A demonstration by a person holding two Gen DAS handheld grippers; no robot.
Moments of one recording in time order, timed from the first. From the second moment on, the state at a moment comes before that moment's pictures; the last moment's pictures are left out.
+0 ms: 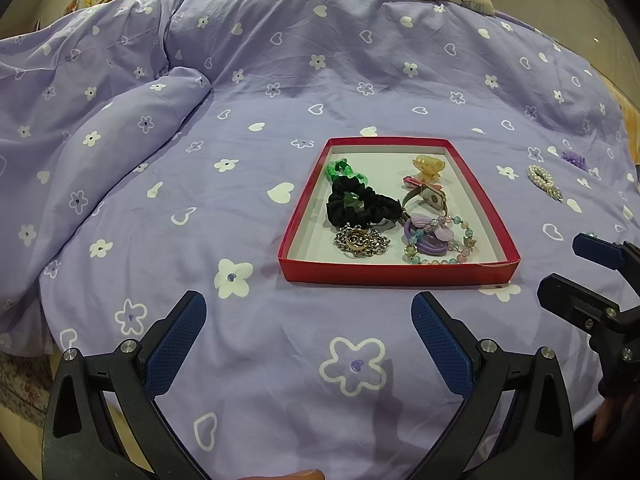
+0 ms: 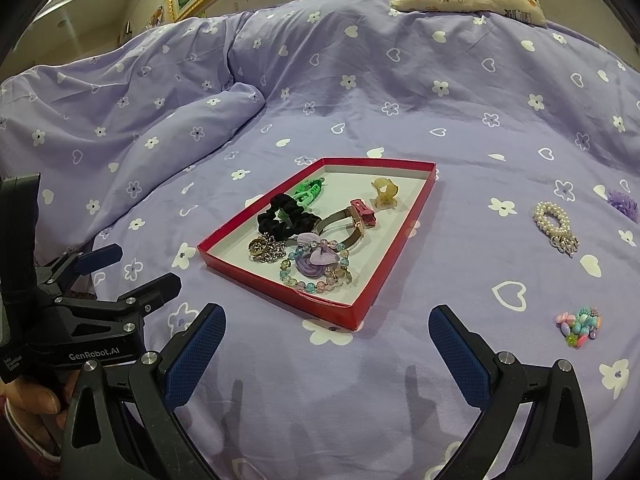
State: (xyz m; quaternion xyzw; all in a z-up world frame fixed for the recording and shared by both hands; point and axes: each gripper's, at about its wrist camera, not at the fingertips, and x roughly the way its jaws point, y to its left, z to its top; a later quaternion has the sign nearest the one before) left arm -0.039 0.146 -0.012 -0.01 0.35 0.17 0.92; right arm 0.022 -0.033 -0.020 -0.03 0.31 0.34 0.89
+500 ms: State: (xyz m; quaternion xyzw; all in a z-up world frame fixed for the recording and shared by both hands) left arm -0.039 0.144 -0.012 -0.01 0.35 0.17 0.92; right arm 0.020 -0.032 -0.017 -0.03 0.31 0.34 0.89
